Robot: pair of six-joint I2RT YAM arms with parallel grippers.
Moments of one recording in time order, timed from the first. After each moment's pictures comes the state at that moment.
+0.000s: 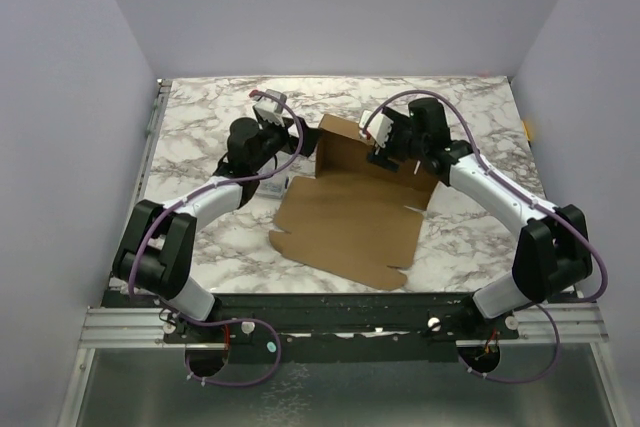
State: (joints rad) left arm -0.37 1.55 0.84 0.65 0.27 -0.26; right arm 0.43 1.52 1.13 -0.19 -0.29 -0.87
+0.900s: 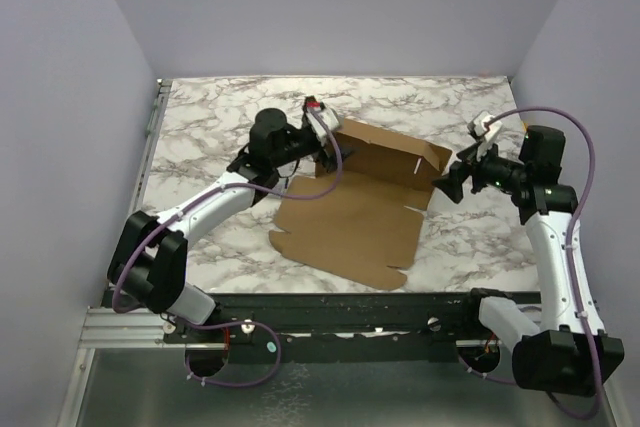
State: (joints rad) left arm -0.49 1.49 1.02 0.46 0.52 0.21; right arm -0.09 1.00 1.00 -0.60 -0.79 -0.53
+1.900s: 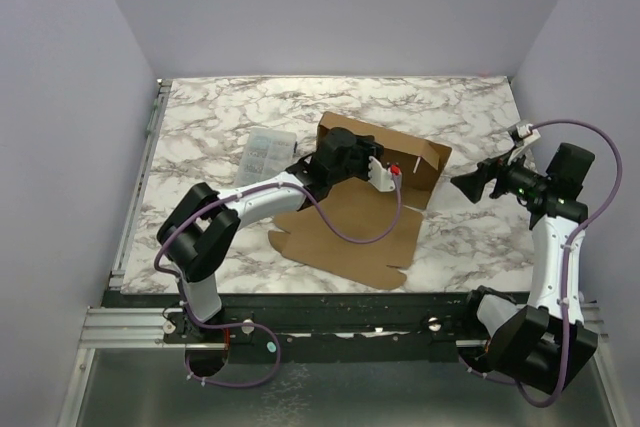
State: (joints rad) left arm -0.81 1.77 1.18 0.24 0.15 1.15; right arm -0.44 0.99 0.84 -0.47 -1.03 -0.34
